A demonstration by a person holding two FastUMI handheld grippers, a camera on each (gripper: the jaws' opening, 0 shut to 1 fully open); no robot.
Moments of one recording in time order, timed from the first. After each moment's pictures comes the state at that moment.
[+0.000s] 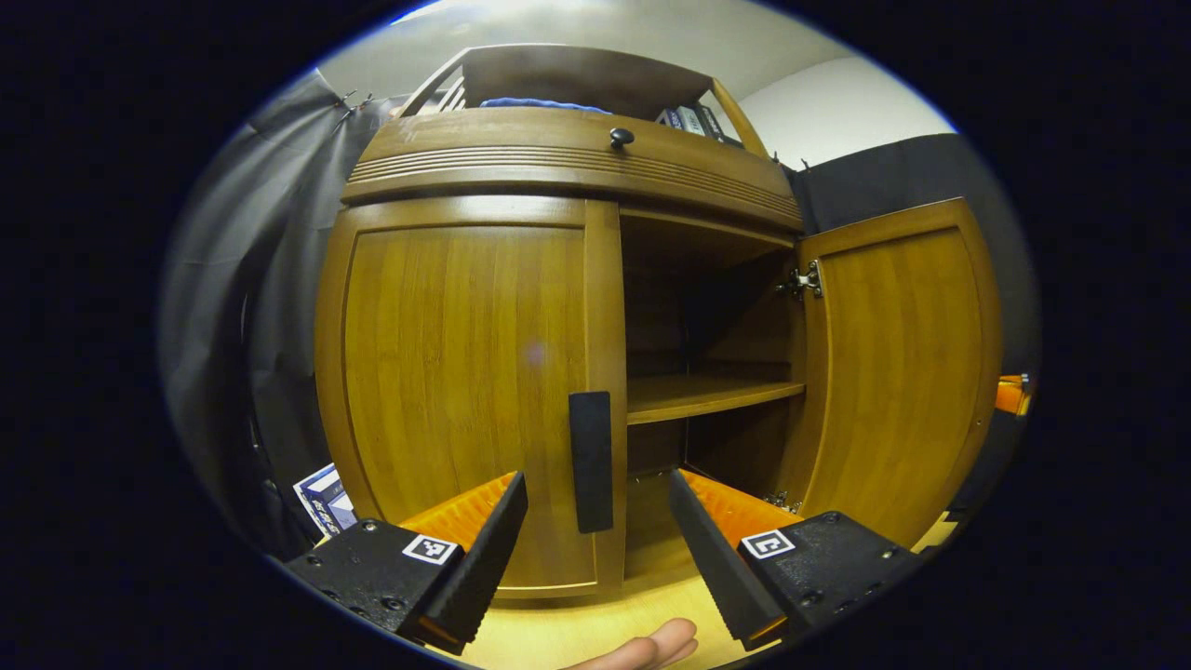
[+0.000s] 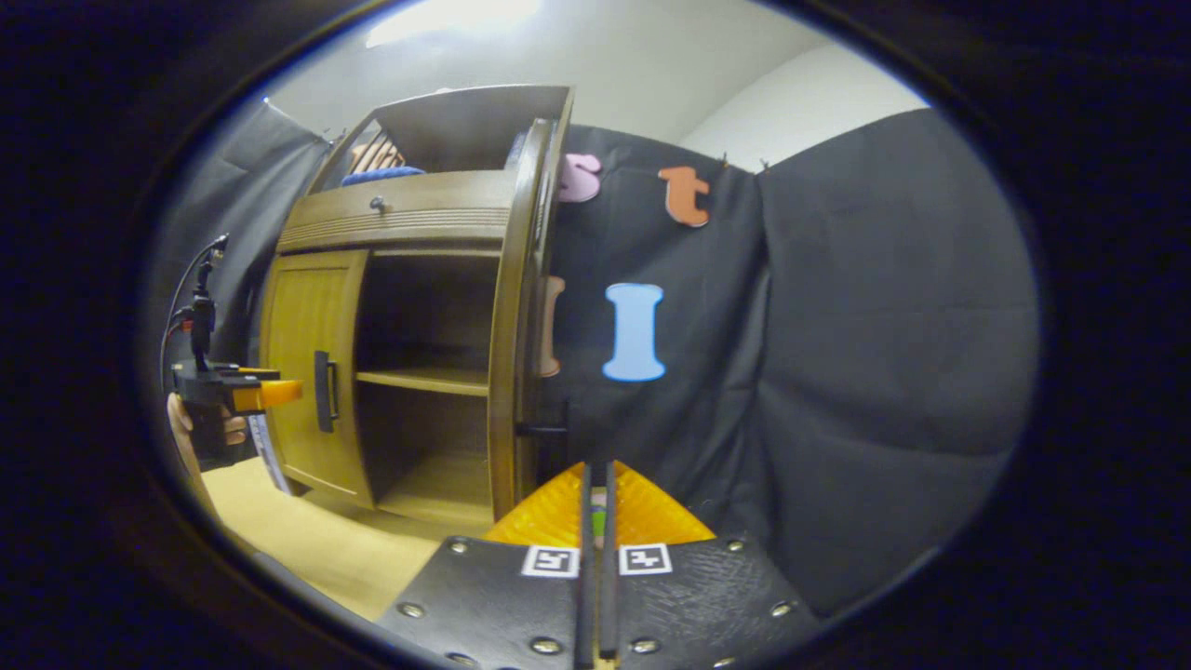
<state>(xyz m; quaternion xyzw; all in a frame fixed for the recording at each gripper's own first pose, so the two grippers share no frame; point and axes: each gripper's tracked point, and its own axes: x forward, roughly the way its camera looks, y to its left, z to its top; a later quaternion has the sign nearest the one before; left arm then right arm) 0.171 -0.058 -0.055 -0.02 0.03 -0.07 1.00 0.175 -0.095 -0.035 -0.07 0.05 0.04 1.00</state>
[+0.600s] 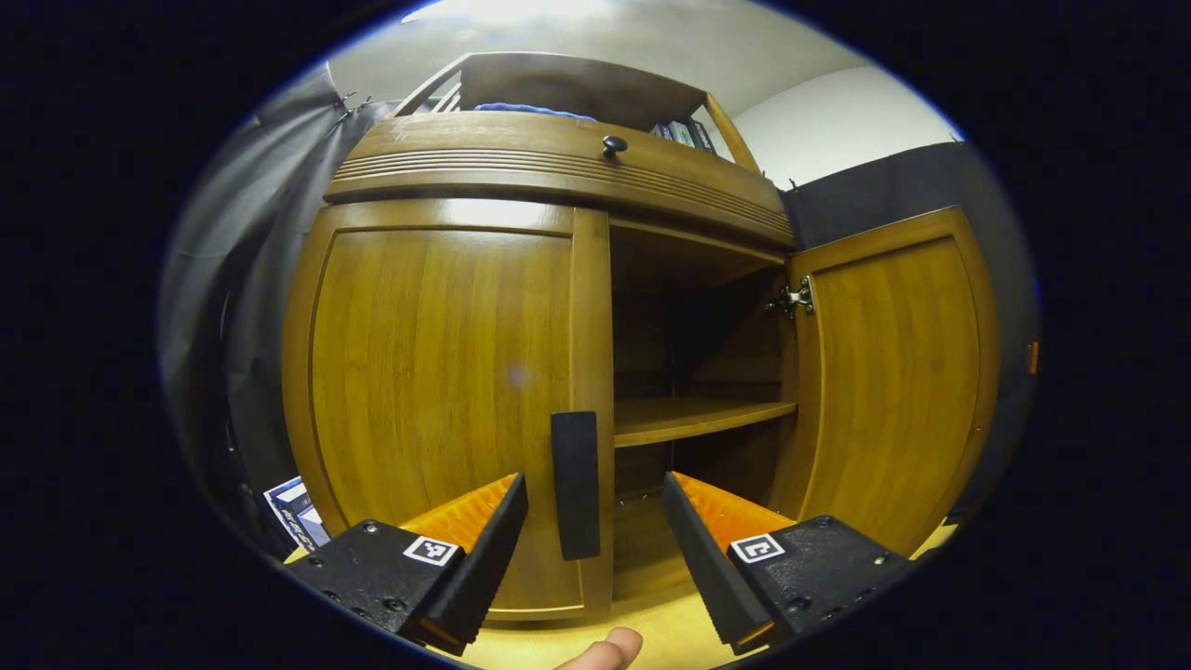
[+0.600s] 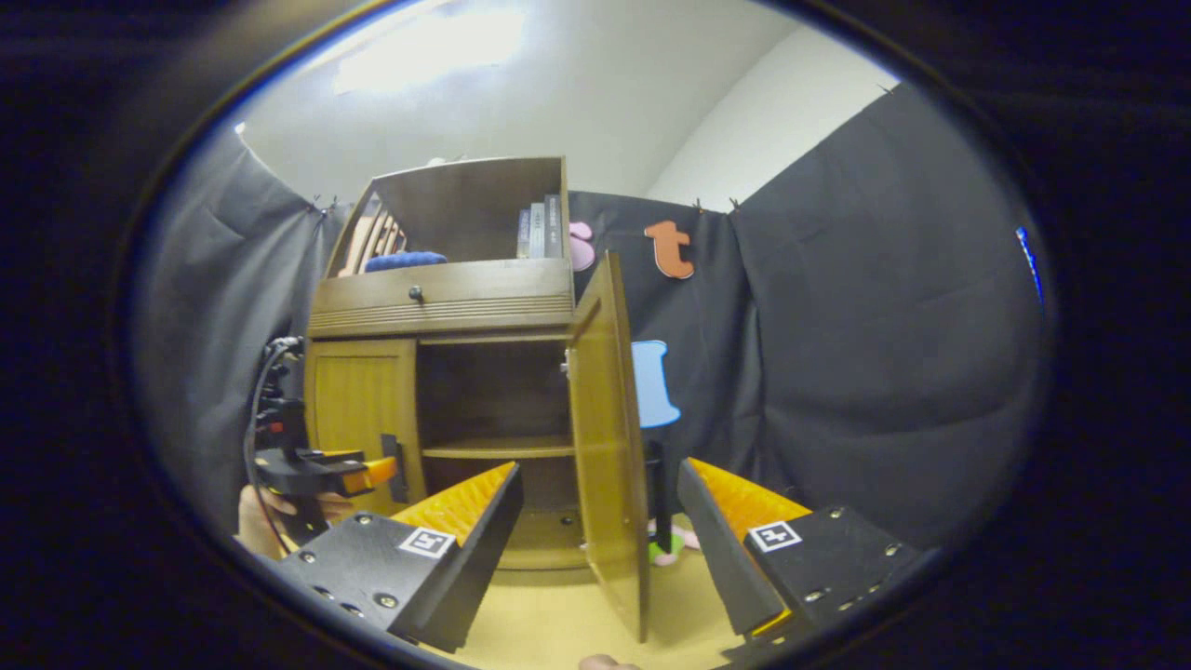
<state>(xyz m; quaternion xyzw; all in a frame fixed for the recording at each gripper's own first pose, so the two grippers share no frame) 0.196 -0.060 -0.055 -0.03 0.00 -0.08 1.00 0.089 -0.015 -0.007 0.02 -0.02 0.04 1.00</state>
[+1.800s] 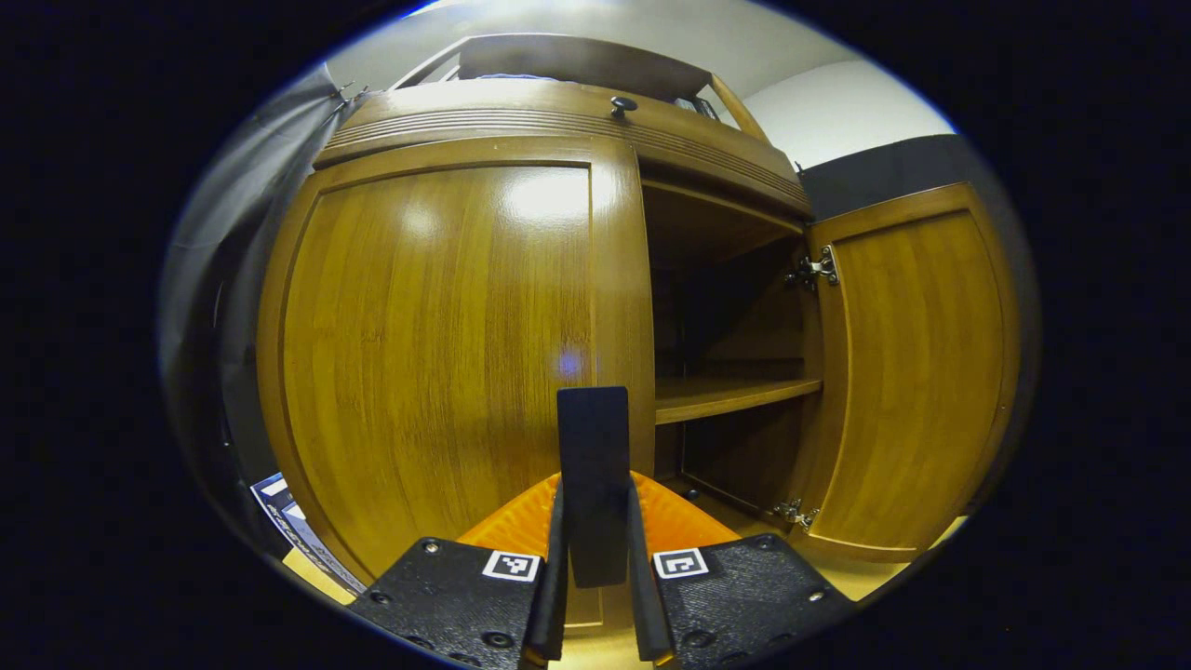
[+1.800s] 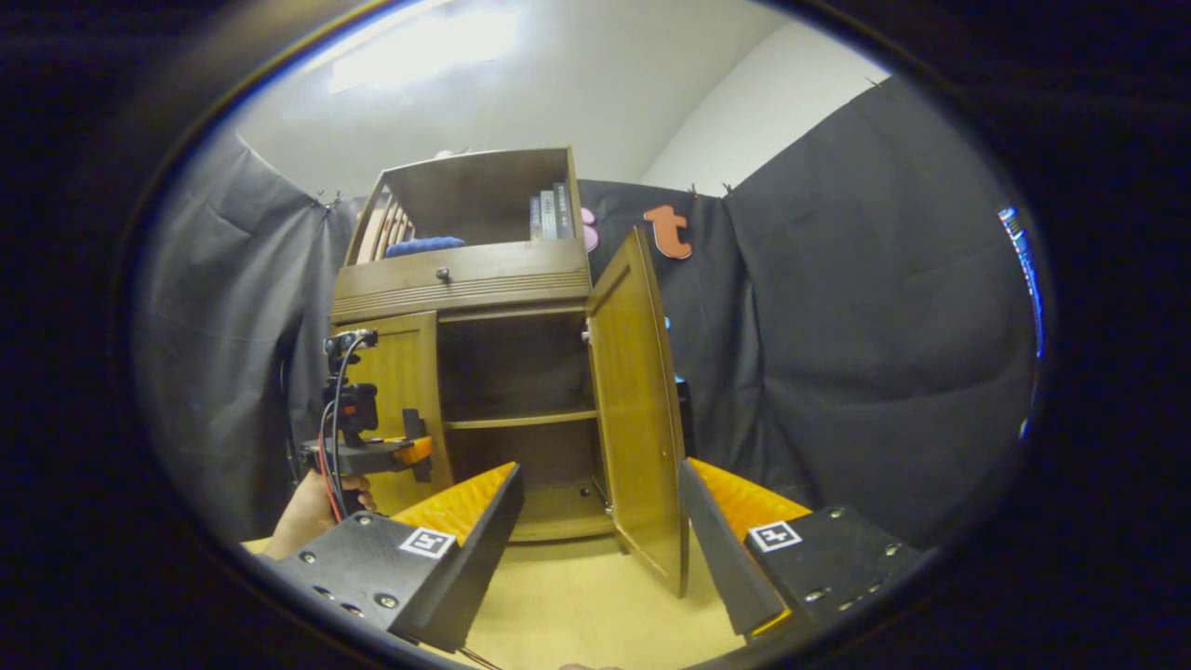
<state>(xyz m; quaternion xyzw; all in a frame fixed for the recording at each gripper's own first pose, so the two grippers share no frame) 0.239 -0.064 -0.071 -0.03 0.01 -0.10 0.99 0.033 0.006 -0.043 0.04 0.00 0.03 1.00</state>
